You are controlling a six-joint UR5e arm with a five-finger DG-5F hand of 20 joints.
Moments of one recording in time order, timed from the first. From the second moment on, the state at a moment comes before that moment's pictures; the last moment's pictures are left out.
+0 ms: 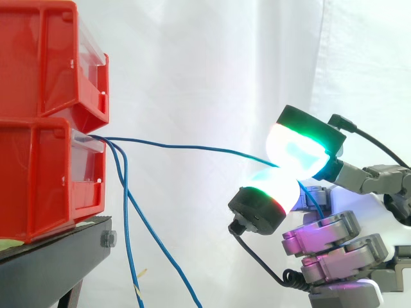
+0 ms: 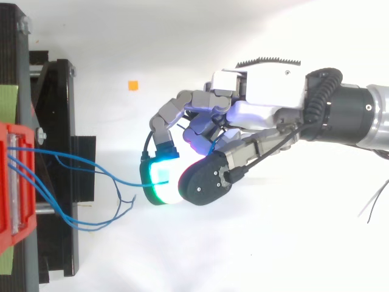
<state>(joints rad) 0.11 -2.24 -1.43 -2.61 -1.41 0.12</state>
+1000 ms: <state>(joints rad) 0.11 -2.24 -1.43 -2.61 -1.41 0.12</state>
